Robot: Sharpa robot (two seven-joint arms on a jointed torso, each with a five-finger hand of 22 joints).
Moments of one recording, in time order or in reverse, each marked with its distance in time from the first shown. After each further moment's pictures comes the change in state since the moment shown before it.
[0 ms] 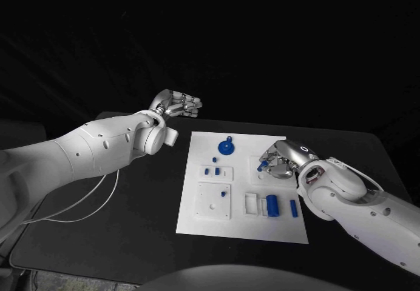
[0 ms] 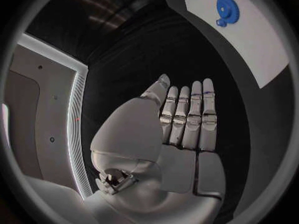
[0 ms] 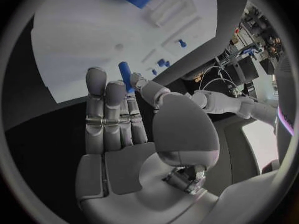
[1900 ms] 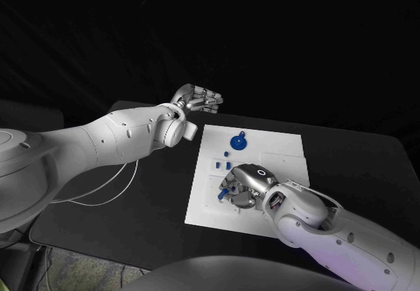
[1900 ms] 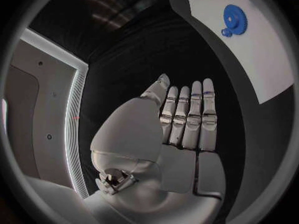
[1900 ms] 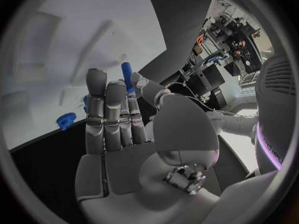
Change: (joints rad) left arm -0.007 0.032 -0.003 -0.001 0.024 0.013 -0.010; left_hand 0.000 0.000 -0.005 0.005 0.000 0.000 0.000 0.000 0.000 0.000 0.000 0.000 0.000 0.000 0.000 0.000 0.000 0.000 0.000 0.000 0.000 -0.006; right arm 0.028 0.164 -0.235 0.056 -0.043 0.035 0.064; right_hand -0.016 0.009 -0.012 -0.023 0.003 0.003 -0.007 0.000 0.006 0.014 -0.015 0.000 -0.001 0.002 0.002 -0.008 0.002 0.006 0.002 0.002 0.001 0.011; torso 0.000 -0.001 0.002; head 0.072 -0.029
